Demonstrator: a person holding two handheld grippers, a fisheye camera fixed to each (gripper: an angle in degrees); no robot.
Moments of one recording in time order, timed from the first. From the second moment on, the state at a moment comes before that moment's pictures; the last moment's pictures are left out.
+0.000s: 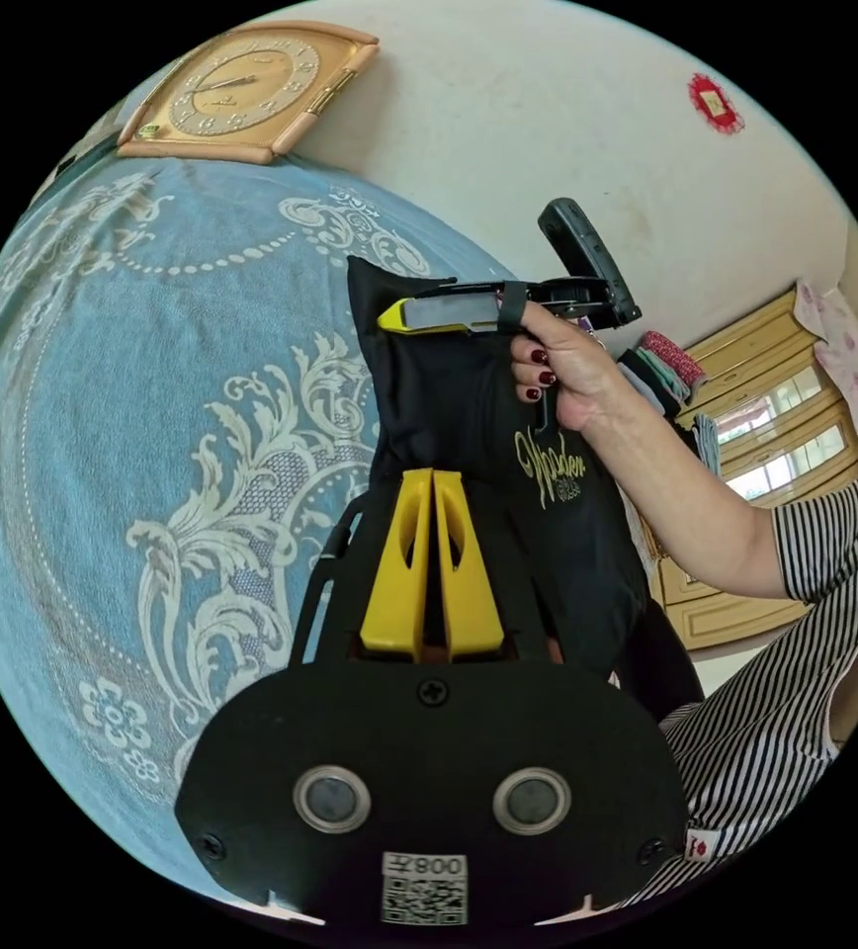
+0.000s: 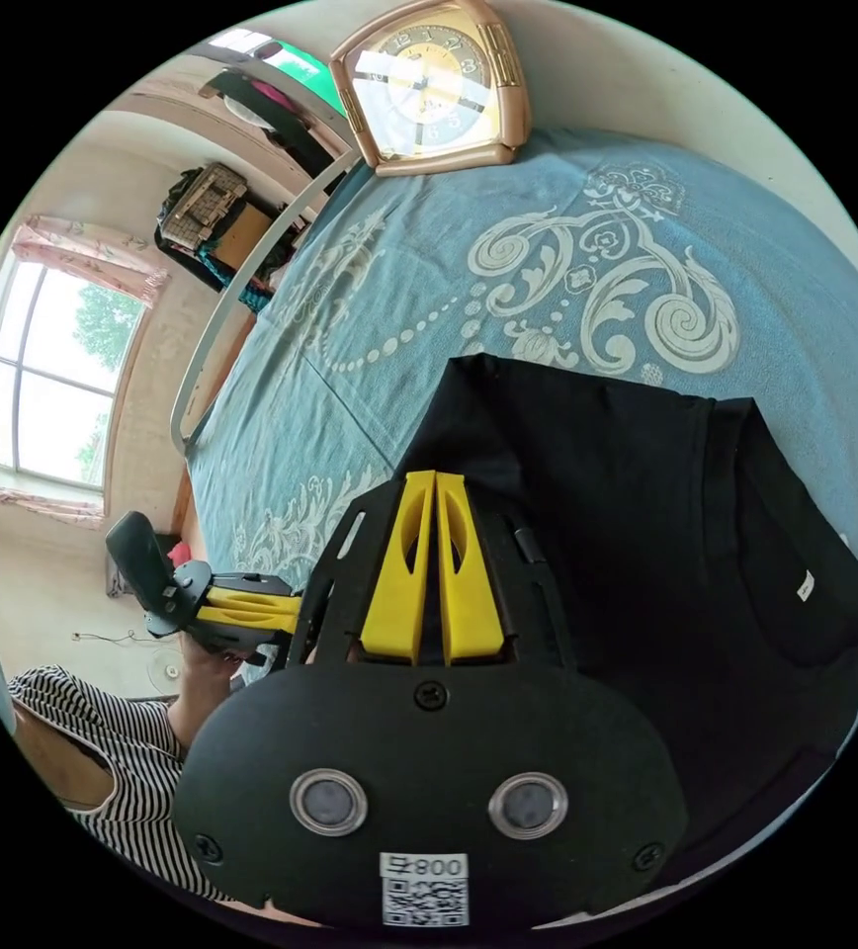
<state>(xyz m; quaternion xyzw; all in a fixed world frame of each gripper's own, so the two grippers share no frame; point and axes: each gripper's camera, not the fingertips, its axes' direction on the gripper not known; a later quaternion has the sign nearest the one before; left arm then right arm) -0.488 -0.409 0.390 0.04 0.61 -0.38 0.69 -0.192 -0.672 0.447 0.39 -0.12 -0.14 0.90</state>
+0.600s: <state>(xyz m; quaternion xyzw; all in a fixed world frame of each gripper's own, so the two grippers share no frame) -0.494 -0.384 0.406 0.03 0.58 -0.45 0.68 -0.230 -0.688 0.426 0.41 -0.10 -0.16 0.89</state>
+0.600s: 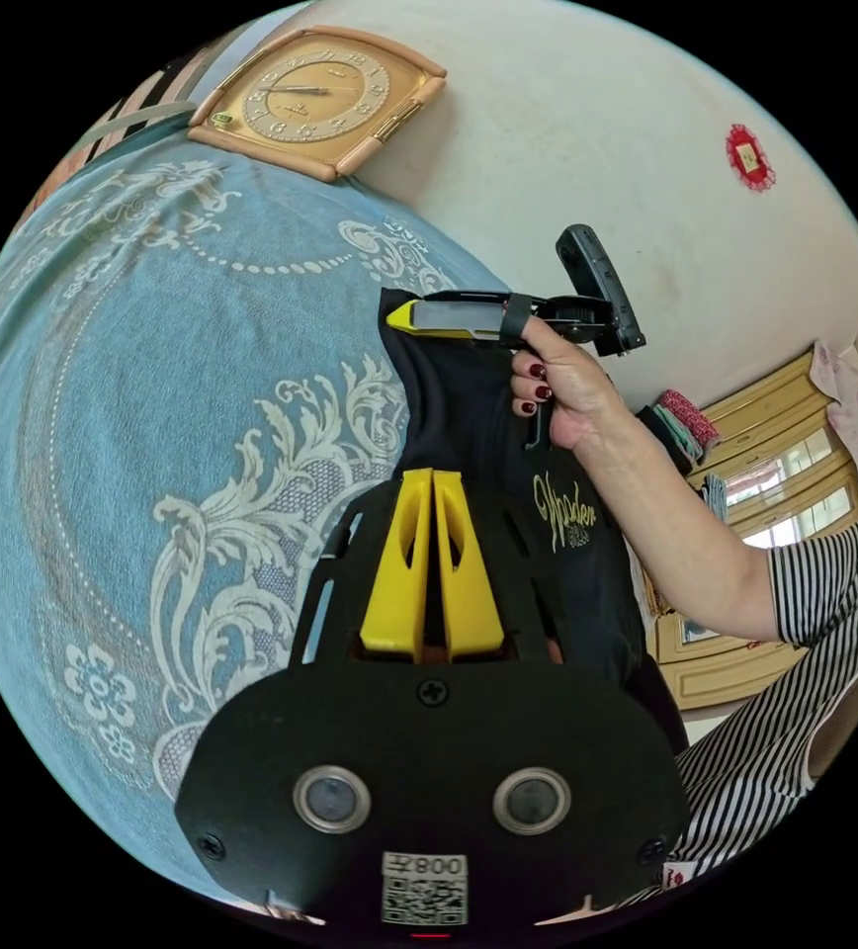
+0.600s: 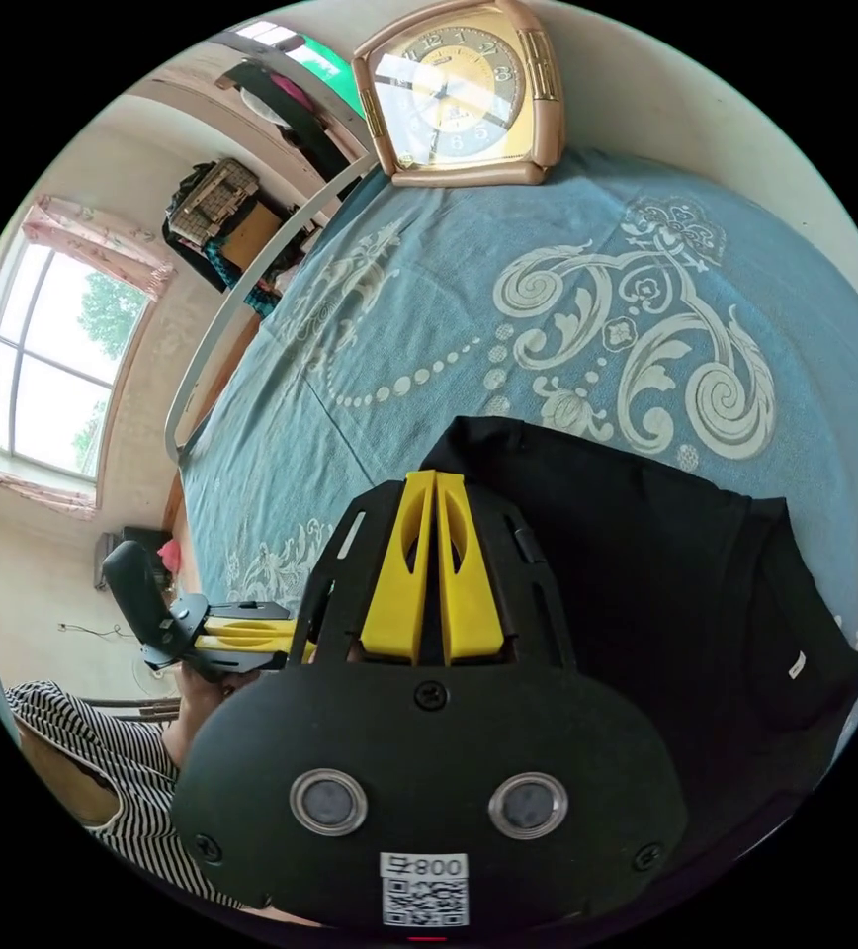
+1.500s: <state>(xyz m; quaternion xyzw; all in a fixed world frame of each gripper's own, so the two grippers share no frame) -0.515 -0.357 0.408 0.07 0.62 -0.45 0.64 -0.251 -0.591 0.418 0.45 -0.10 -0.19 0.87</state>
